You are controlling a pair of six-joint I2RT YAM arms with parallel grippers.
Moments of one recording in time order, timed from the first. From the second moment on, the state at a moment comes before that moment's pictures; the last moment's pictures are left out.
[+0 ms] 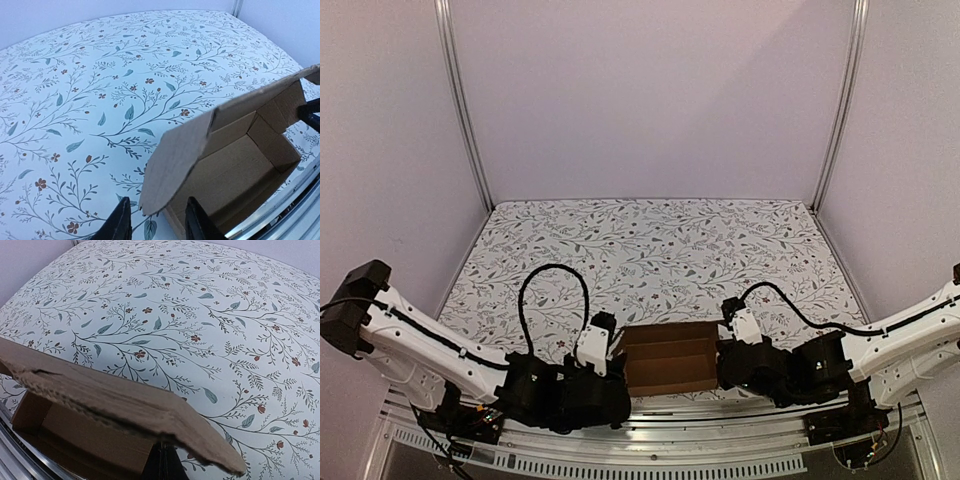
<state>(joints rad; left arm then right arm) -1.61 1.55 0.78 -0.20 -1.00 -0.97 1.46 1.29 0.60 -0.19 0.81 0.83</state>
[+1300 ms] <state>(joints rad) -1.43 1.25 0.53 0.01 -0.67 -0.90 1.47 1.27 0.61 -0.25 0.77 0.86</state>
